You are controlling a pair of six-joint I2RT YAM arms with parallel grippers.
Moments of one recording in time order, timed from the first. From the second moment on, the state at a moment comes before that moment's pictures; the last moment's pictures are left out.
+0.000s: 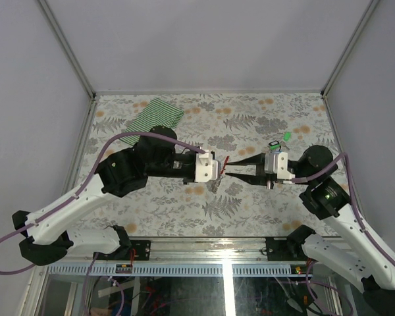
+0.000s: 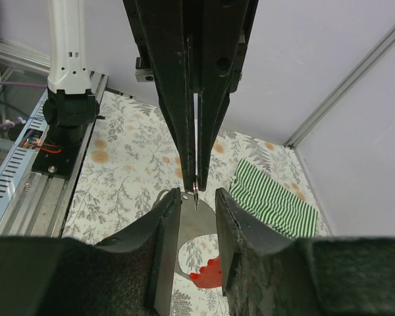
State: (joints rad) left arm -1.01 1.17 1.43 -0.62 0.42 0.59; right arm 0.62 0.74 0.87 -0.01 -0.89 -0.35
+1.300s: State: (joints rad) left arm -1.03 1.15 1.44 -0.63 0.42 0.58; right arm 0.66 0.78 0.89 -0.05 -0.89 -0.31
